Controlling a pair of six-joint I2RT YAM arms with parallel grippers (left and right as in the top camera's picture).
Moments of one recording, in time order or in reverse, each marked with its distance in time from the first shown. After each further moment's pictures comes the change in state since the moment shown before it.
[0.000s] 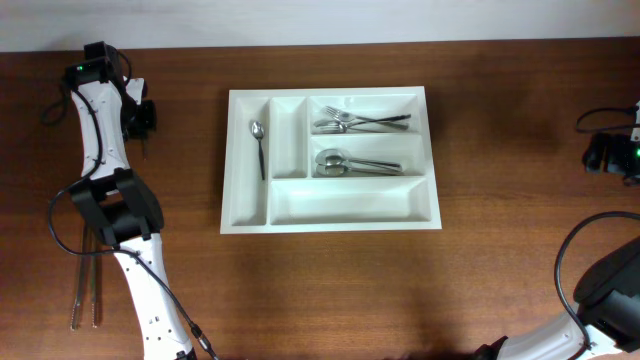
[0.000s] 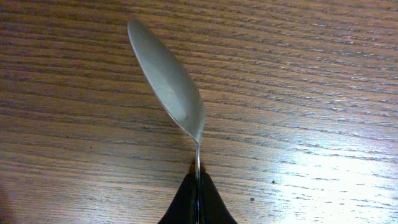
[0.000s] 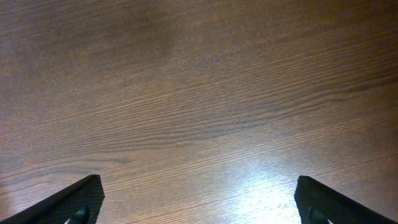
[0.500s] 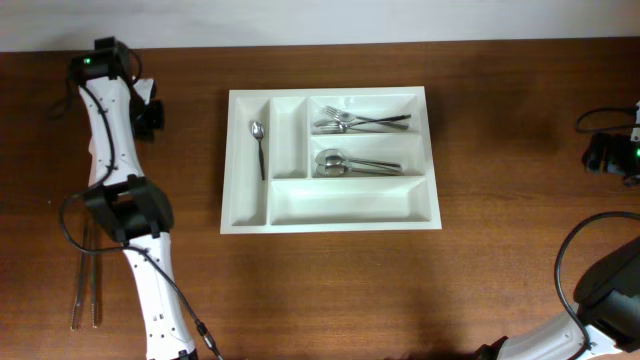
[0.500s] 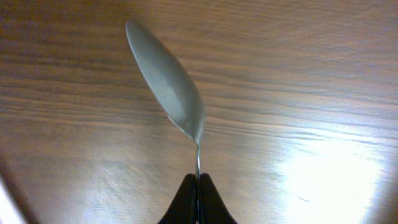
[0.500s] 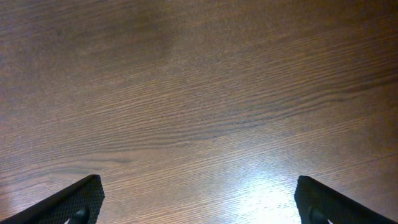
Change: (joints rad) left arm -0.060 0.053 0.260 -0.261 -0.014 -0.029; right arm 0.000 0.000 0.000 0.000 0.000 0.000
